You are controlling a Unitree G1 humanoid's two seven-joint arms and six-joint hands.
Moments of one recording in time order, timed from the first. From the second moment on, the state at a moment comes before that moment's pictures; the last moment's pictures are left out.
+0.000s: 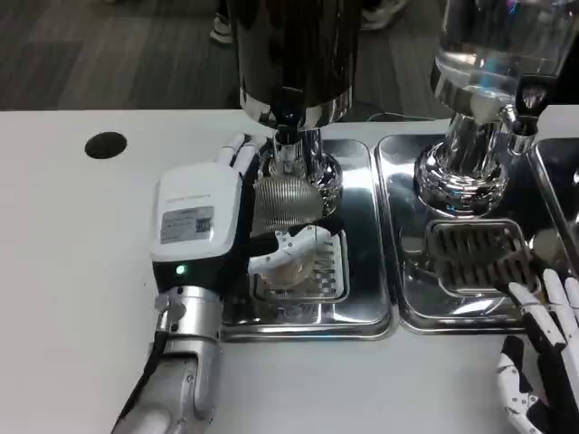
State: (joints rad) left arm -0.27 0.23 -0.45 0.34 0.92 0.17 0.57; right arm 0.37 -0.45 0.21 0.11 -0.84 -0.20 -0.68
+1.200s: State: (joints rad) left arm -0.18 0.28 -0.33 -0.11 0.91 0.11 0.34; right arm 0.42 -0.47 0.16 0.03 -0.85 -0.21 -0.68
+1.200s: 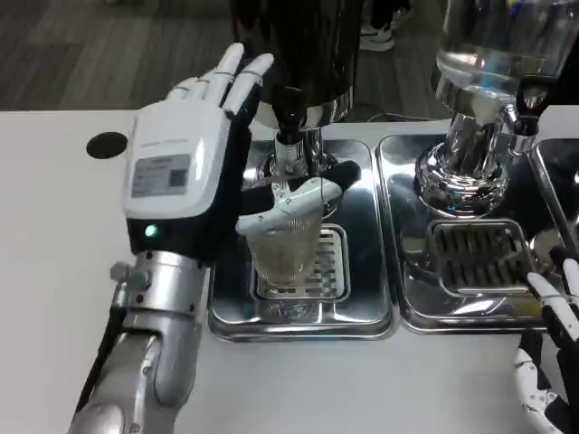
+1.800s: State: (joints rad) left arm -0.15 0.27 -0.30 -0.12 0.95 0.06 0.41; right arm 0.41 -0.47 0.16 0.03 -0.85 -0.22 -0.67
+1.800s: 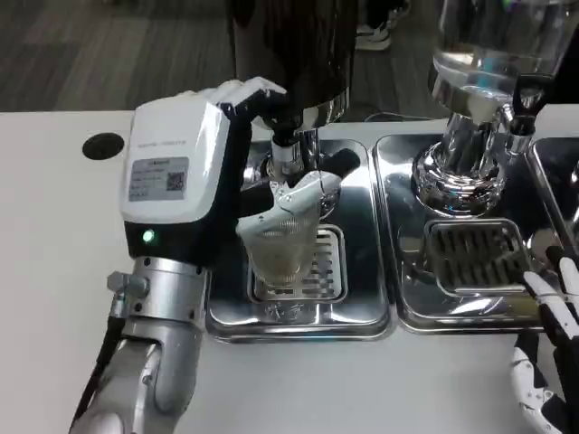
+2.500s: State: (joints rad) left arm -0.11 0.26 -0.29 -0.12 0.95 0.03 0.46; right arm 0.40 -0.44 0.17 0.03 -0.87 -0.22 -0.66
